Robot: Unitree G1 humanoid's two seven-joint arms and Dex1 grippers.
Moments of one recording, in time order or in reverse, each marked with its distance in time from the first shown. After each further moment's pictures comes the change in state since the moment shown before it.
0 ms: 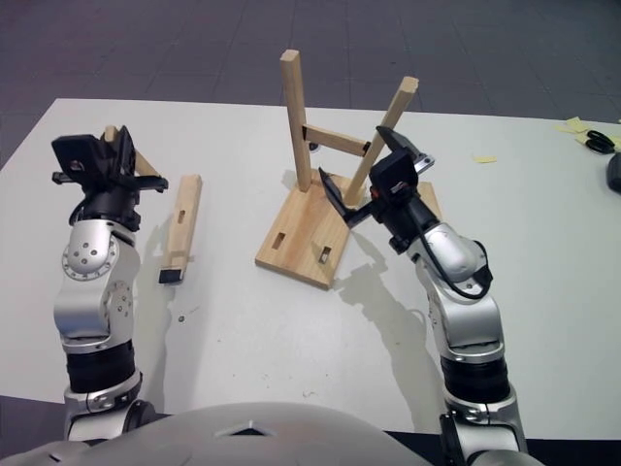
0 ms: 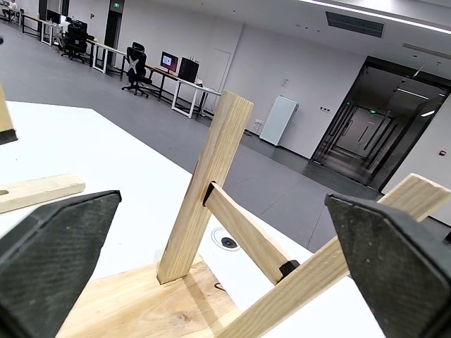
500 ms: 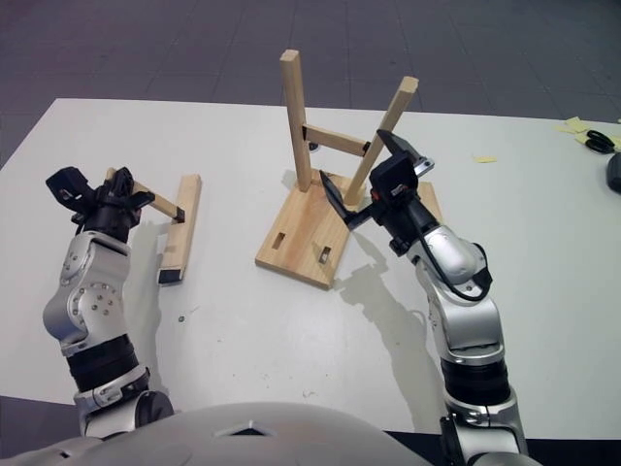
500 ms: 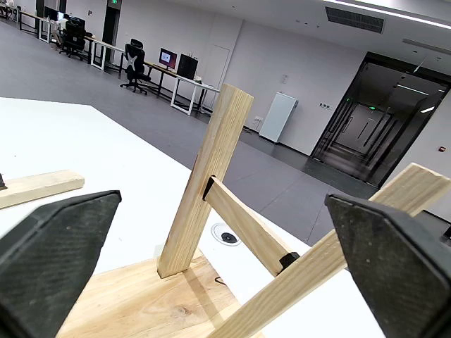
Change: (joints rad) left arm -0.013 -0.104 0.247 0.146 -0.322 0.150 0.019; right arm 0.011 0.000 -0.001 0.000 -0.002 0.000 -0.003
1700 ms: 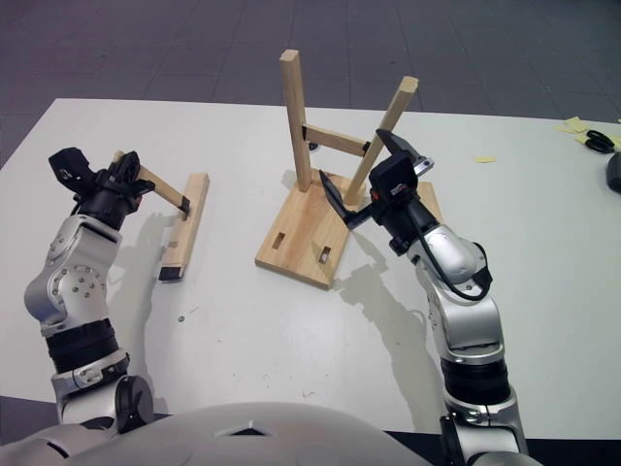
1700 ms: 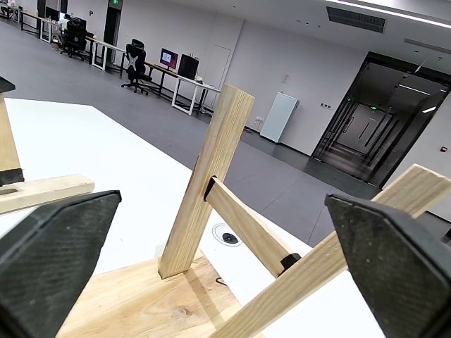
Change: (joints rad) left arm -0.078 0.154 0.002 0.105 -0.096 0.048 -0.124; right arm -0.003 0.000 0.001 0.000 0.001 0.003 0.003
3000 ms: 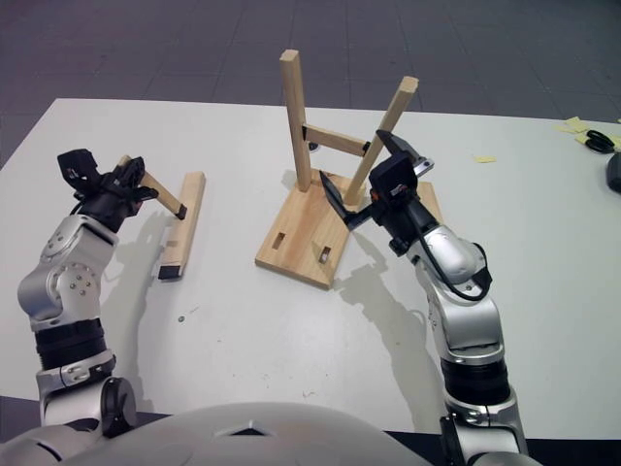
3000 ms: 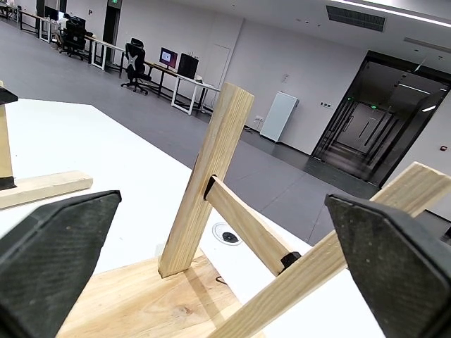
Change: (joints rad) left arm 0.000 0.101 -0.078 0.090 0.070 -0.038 -0.097; right arm 0.002 0.000 0.000 0.000 0.000 0.002 -0.003
